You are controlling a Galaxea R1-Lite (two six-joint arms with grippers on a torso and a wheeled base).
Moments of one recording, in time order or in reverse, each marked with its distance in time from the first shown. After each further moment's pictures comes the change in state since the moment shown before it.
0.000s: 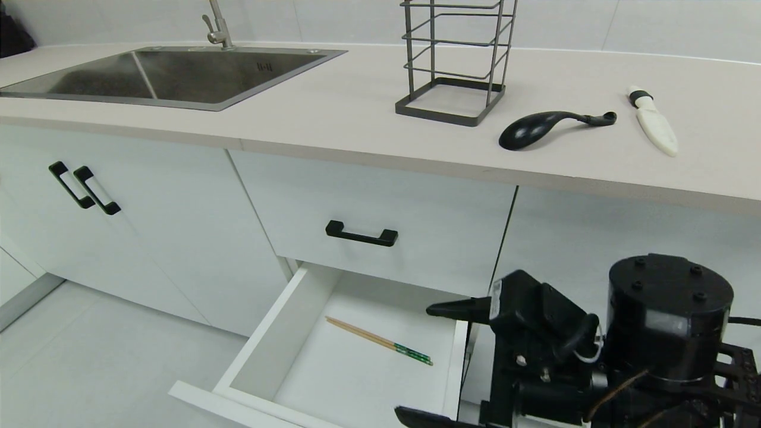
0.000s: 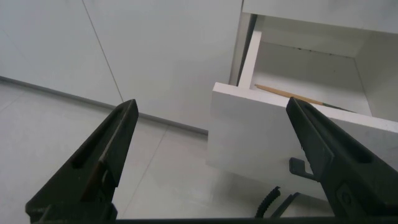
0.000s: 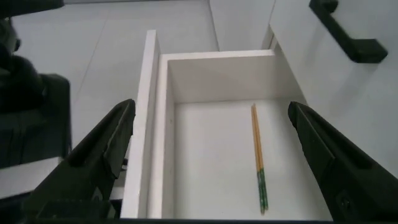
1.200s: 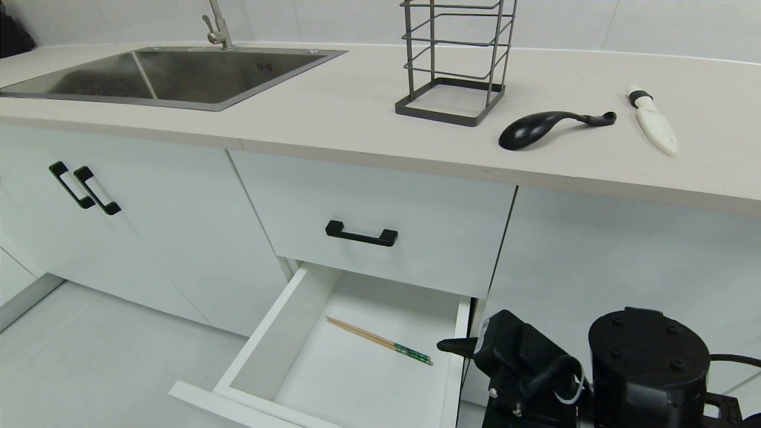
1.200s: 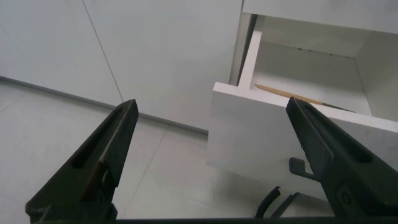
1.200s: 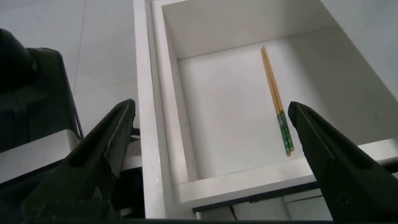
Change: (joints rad) left arm 0.000 0.000 0.000 0.000 0.000 0.000; right arm 0.083 0.051 0.080 -0.054 -0.200 0.132
